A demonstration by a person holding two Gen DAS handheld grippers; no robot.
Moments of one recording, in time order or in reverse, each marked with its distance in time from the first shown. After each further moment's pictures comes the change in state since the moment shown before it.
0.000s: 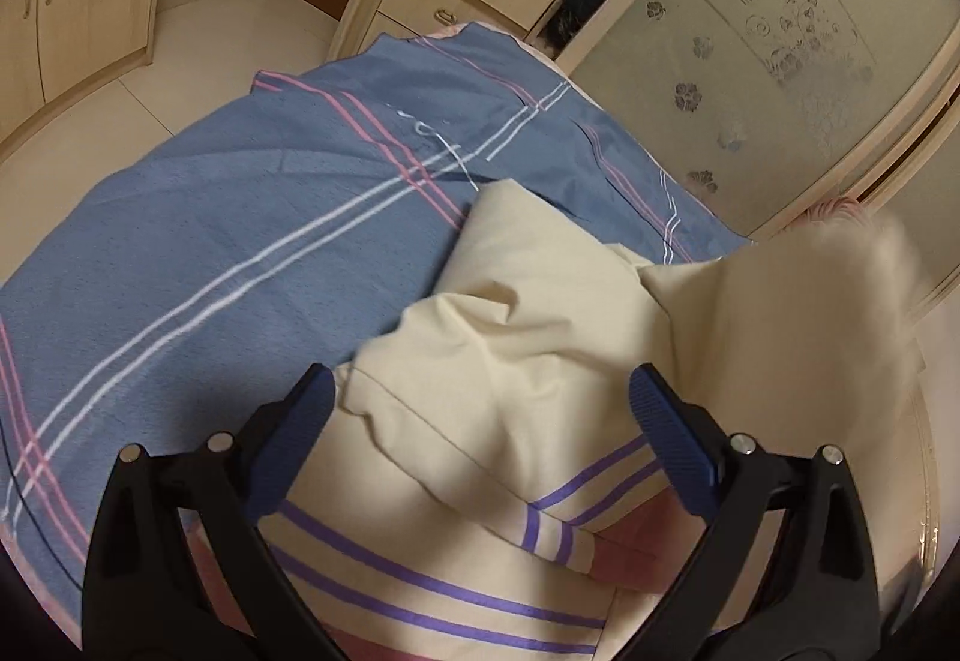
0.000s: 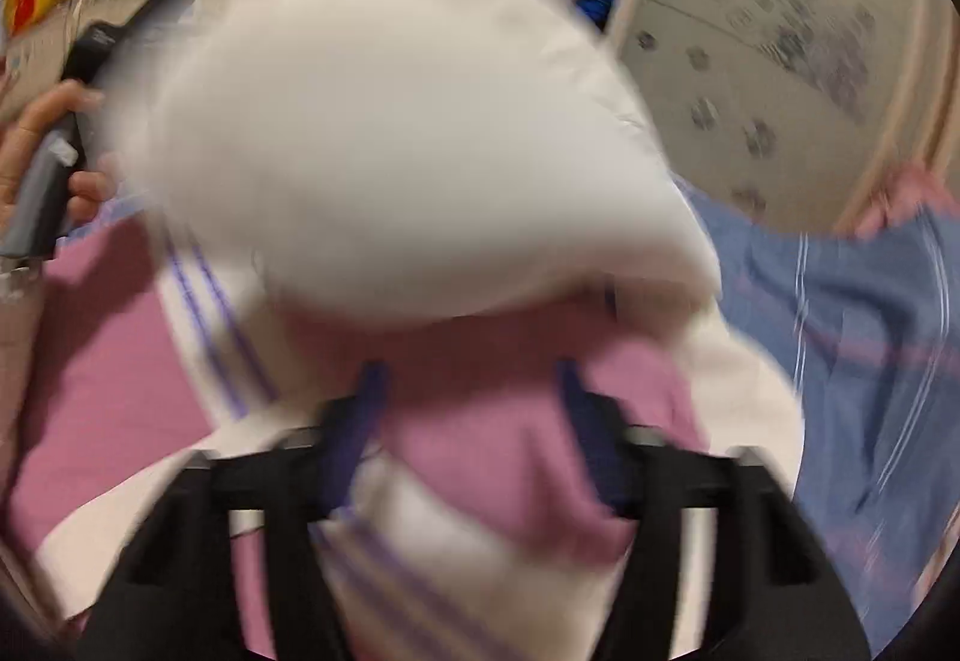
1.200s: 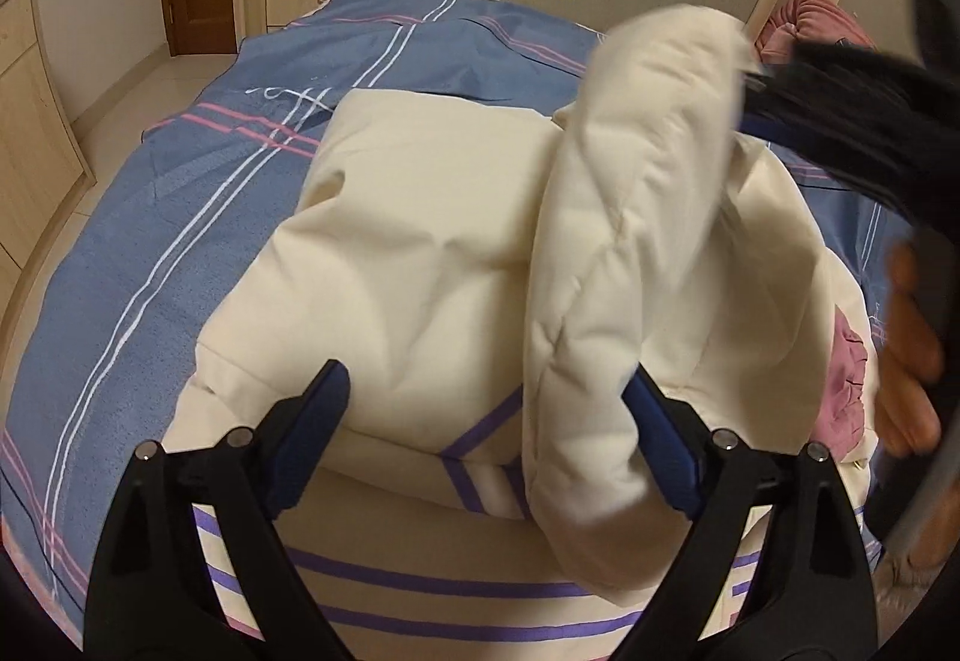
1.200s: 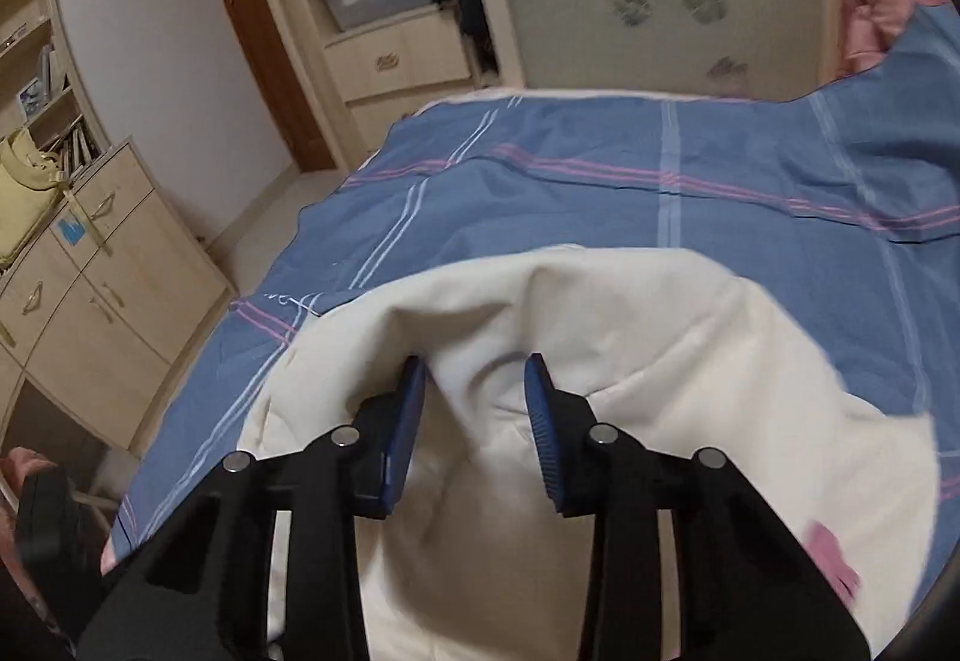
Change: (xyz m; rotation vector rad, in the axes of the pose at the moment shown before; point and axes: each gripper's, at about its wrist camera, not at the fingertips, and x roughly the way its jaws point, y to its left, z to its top) left arm 0.051 -0.079 -0.055 0.423 0.135 0.087; right arm 0.145 -0.036 0.166 0.494 0.088 0.053
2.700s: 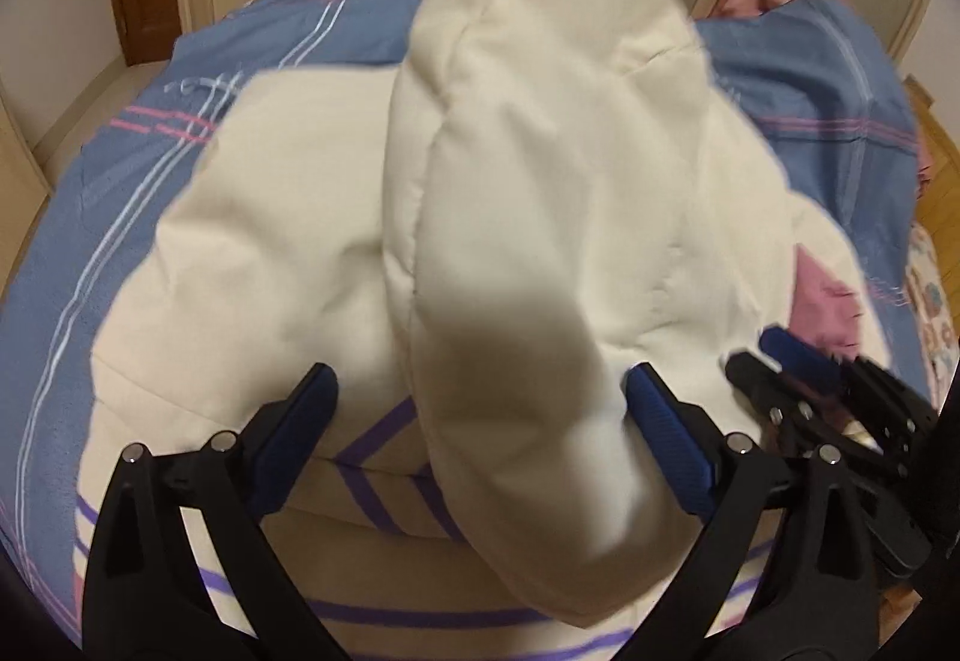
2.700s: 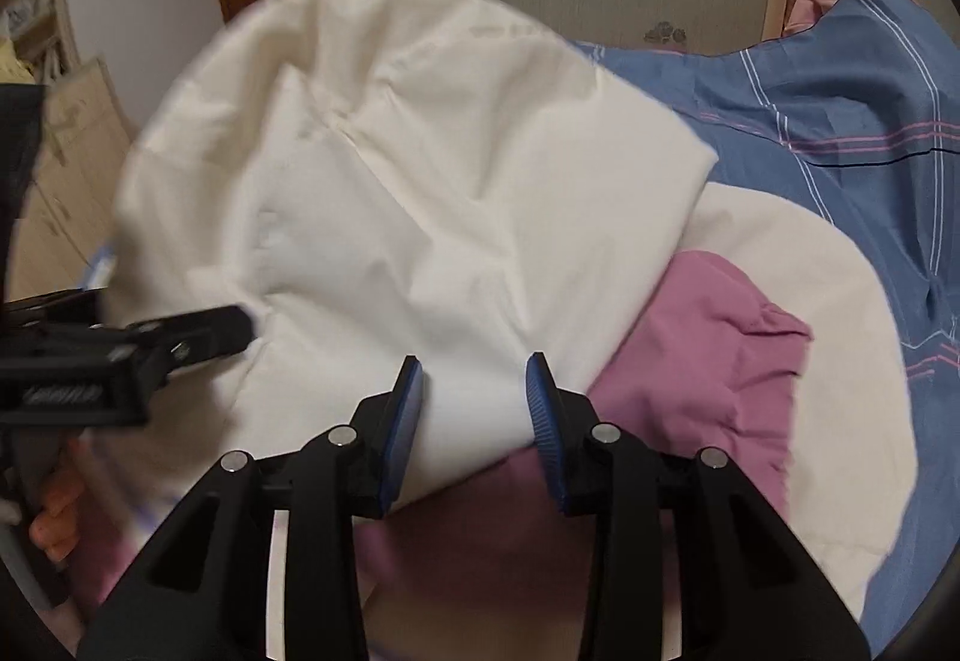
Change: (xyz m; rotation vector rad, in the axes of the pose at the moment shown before) left arm 0.017 -0.028 0.000 0.084 0.024 -0.092; right arm -0.050 -0.036 -0.135 -0.068 0.010 -0.143
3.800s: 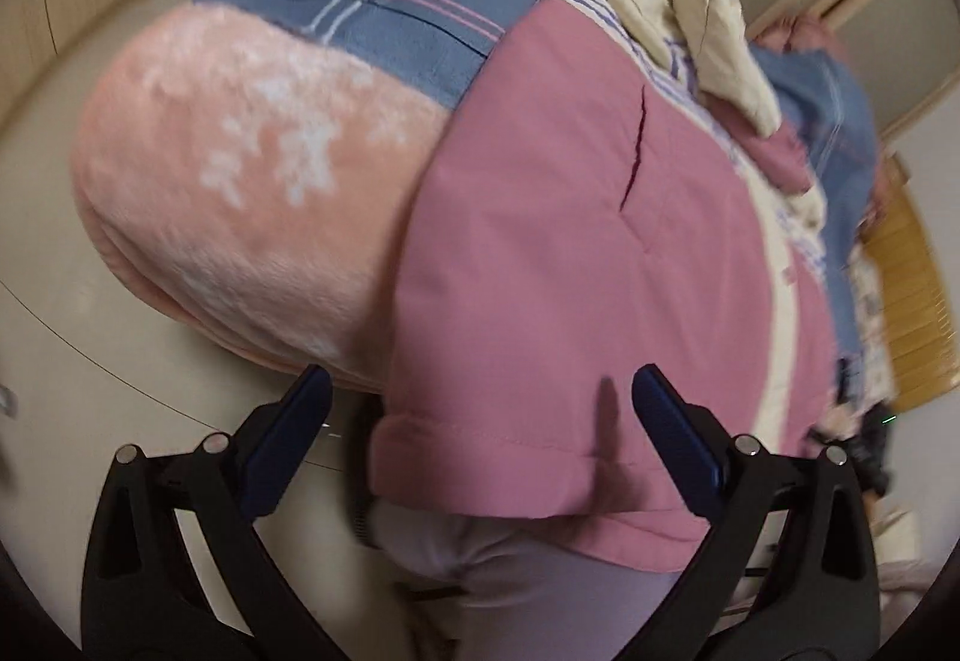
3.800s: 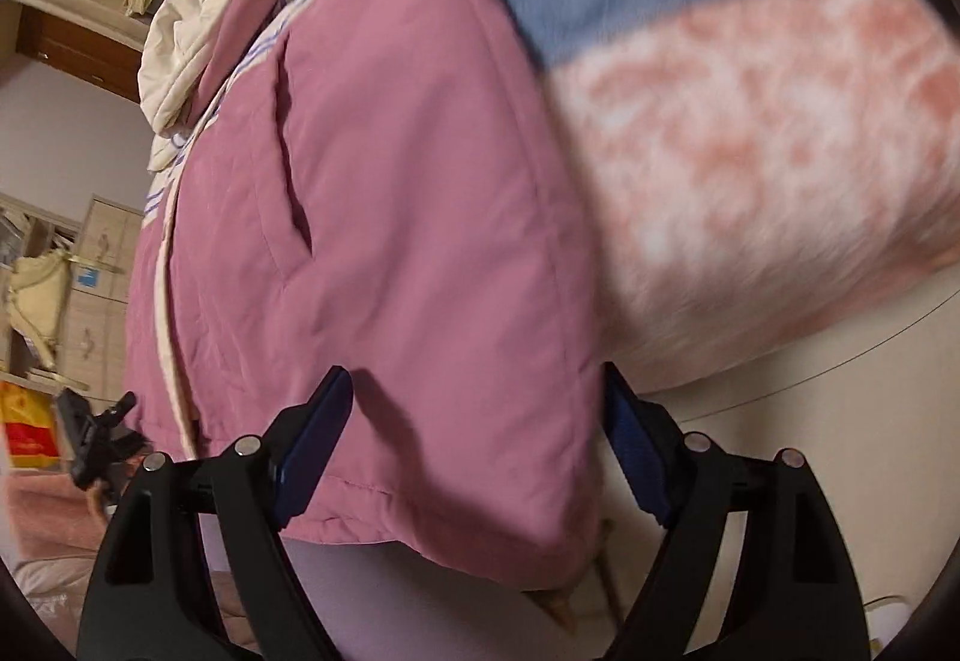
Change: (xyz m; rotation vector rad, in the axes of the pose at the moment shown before) left arm -0.171 0.184 -0.290 -0.321 0.102 -0.123; right arm -0.156 -0.144 -0.335 0.657 0.328 0.250
